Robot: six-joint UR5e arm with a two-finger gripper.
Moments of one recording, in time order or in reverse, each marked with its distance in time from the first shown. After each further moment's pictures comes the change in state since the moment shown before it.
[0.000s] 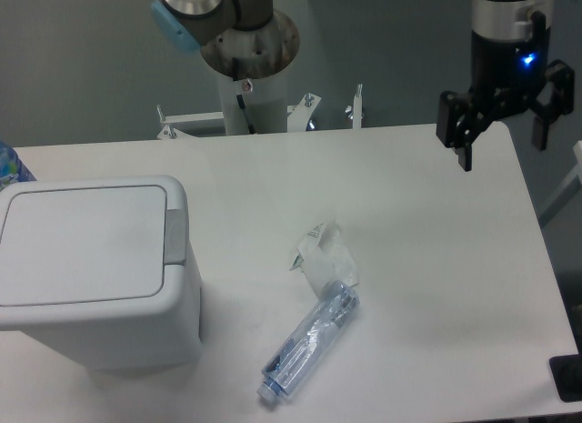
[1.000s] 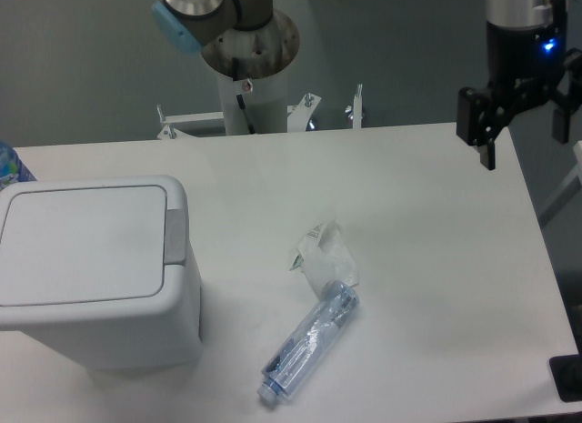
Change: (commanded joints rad) arm -0.050 -0.005 -0.017 0.077 -0.092 -0.170
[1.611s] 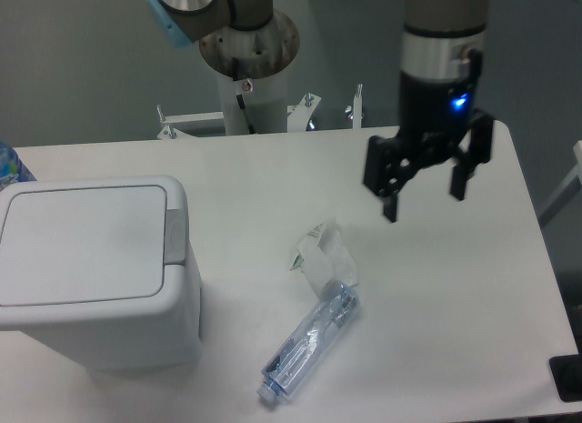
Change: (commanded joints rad) arm -0.163 -0.005 -0.048 -0.002 -0.057 -0.235
